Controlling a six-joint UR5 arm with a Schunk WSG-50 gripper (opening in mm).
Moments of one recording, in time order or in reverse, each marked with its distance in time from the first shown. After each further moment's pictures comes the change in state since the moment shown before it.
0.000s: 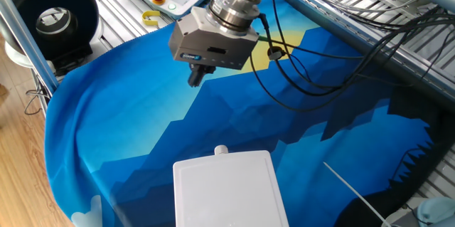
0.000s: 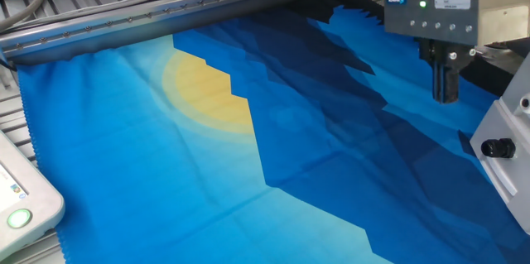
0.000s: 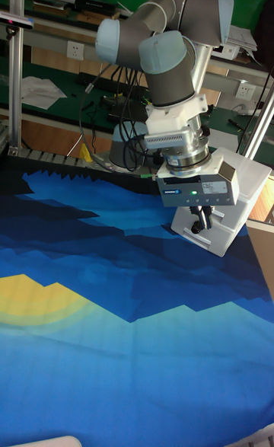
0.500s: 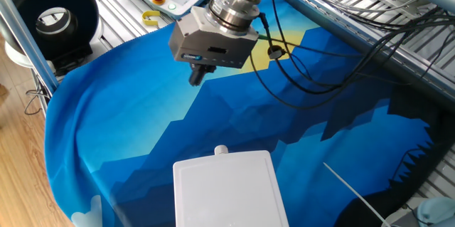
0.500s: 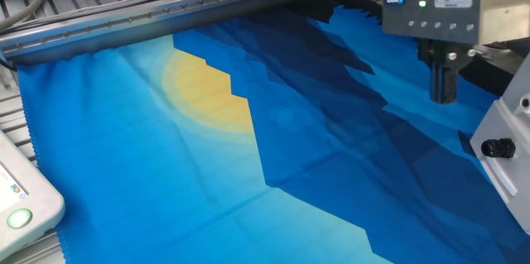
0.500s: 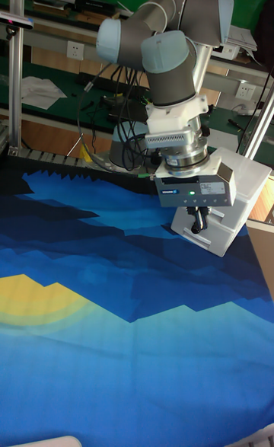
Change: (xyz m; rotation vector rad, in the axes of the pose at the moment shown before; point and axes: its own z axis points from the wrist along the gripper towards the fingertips) arm -0.001 -0.020 -0.001 0.079 -0.003 -0.043
